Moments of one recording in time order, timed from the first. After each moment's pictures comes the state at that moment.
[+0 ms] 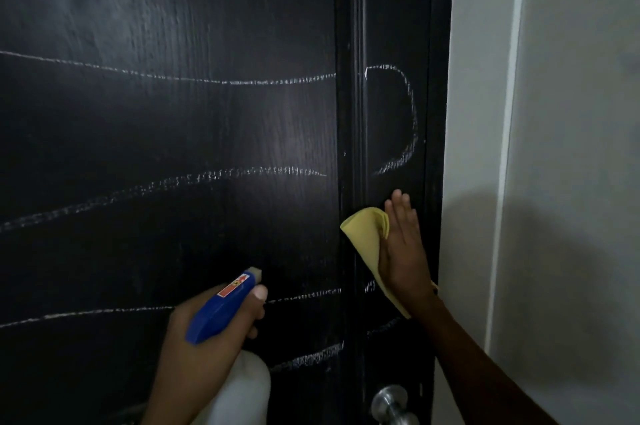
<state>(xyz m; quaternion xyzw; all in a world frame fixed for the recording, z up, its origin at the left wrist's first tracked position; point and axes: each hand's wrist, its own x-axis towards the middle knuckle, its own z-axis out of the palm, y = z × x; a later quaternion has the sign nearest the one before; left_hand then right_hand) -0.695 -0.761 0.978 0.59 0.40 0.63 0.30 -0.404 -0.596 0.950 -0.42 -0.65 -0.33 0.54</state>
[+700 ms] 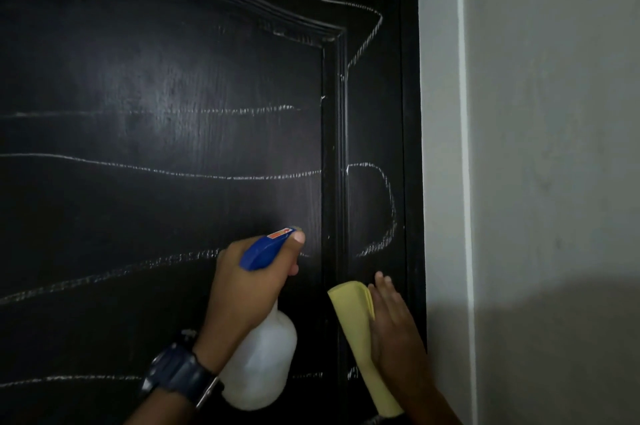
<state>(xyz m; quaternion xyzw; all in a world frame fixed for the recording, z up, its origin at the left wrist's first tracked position) -0.620 -0.737 1.103 0.62 0.35 0.69 0.14 -0.392 -0.611 0.959 -0.43 -0.67 -0.32 0.51</state>
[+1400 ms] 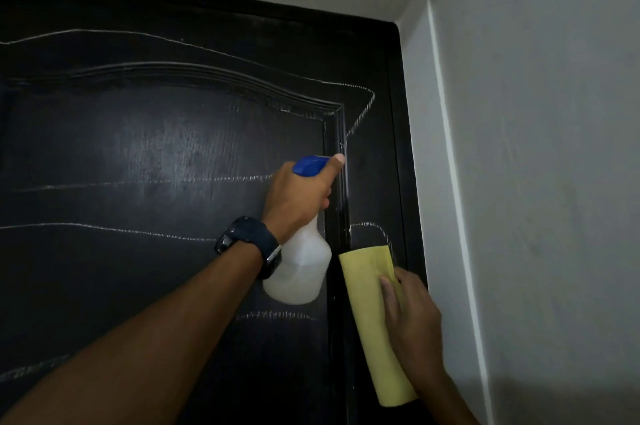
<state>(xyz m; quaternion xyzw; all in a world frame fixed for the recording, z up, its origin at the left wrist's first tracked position) -0.581 -0.720 1.278 0.69 0.26 0.67 0.08 -0.400 -0.649 1.092 -0.39 -0.57 -0.20 0.70</state>
